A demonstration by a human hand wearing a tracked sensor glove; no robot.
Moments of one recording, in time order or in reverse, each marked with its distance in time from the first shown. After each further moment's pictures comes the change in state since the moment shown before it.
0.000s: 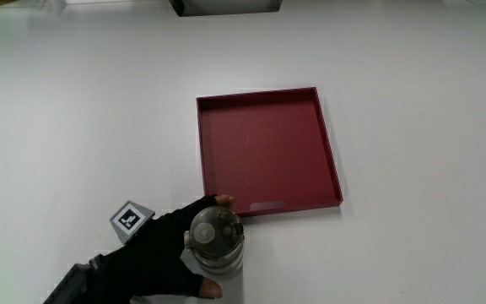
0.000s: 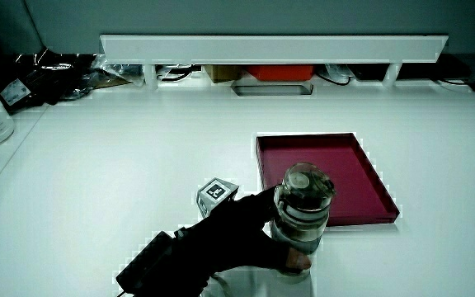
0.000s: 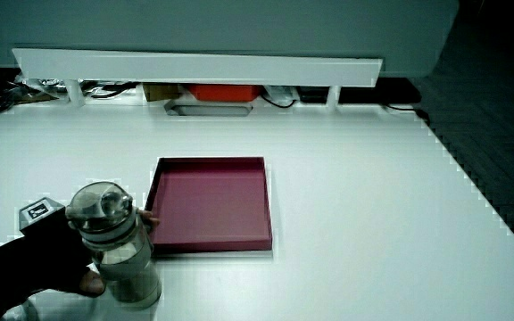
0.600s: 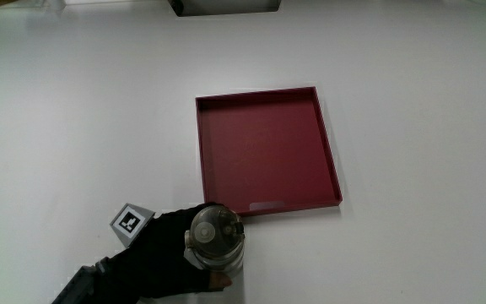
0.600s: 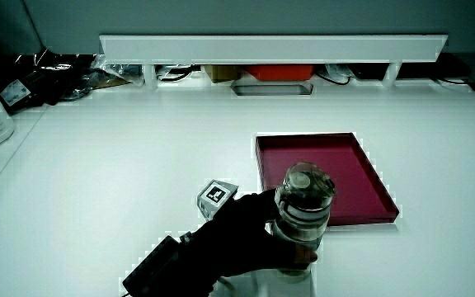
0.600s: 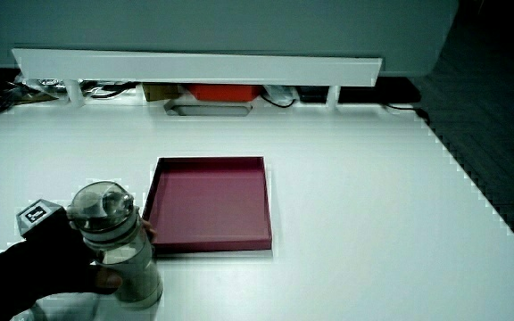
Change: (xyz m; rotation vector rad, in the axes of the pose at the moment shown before) arm -0.015 0.006 -0.050 -0.101 -0.027 0.048
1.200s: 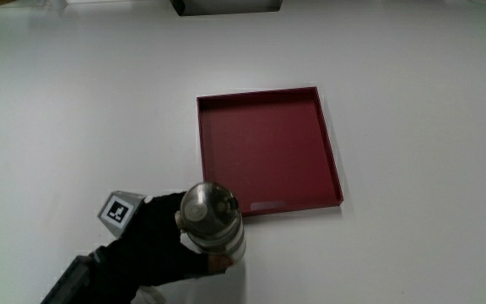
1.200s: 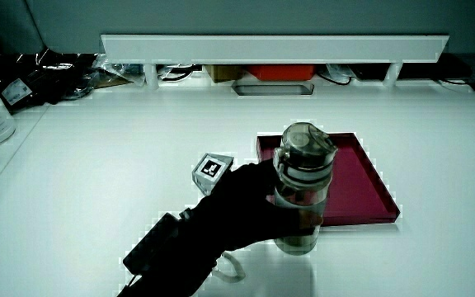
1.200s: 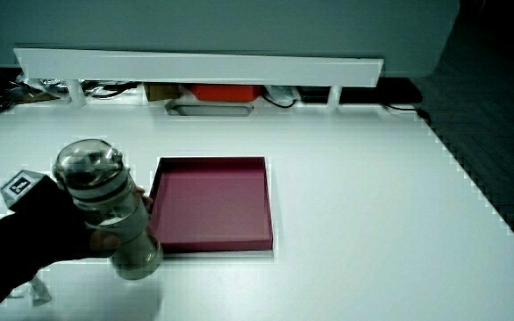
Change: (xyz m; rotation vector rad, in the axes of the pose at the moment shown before) arm -0.016 0.012 -0.033 -0.002 -0.135 -0.007
